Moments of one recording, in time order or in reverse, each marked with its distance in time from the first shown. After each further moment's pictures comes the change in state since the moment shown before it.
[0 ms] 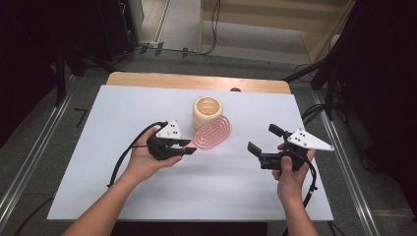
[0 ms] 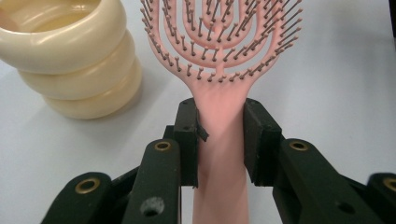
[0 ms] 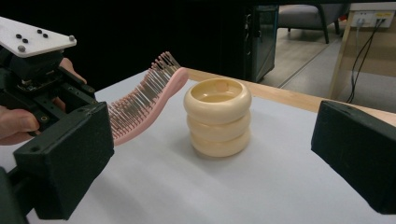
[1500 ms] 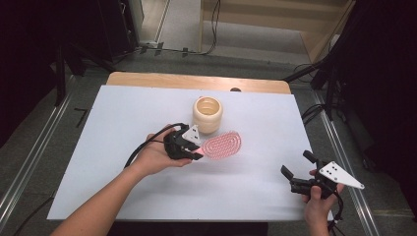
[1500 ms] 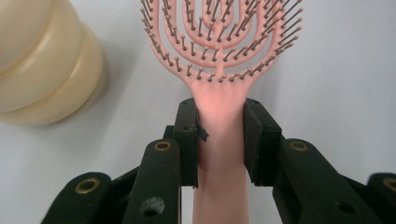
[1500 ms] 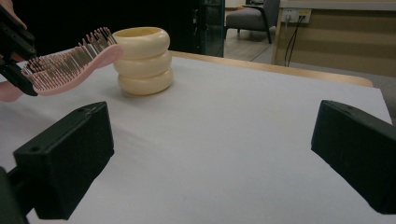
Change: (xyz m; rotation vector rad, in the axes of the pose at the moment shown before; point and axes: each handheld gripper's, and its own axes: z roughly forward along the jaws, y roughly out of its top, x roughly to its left) left arm -0.002 0.021 0.038 0.255 -0.079 0.153; right arm -0.051 -0.090 -0.078 -0.023 -0.200 -0.018
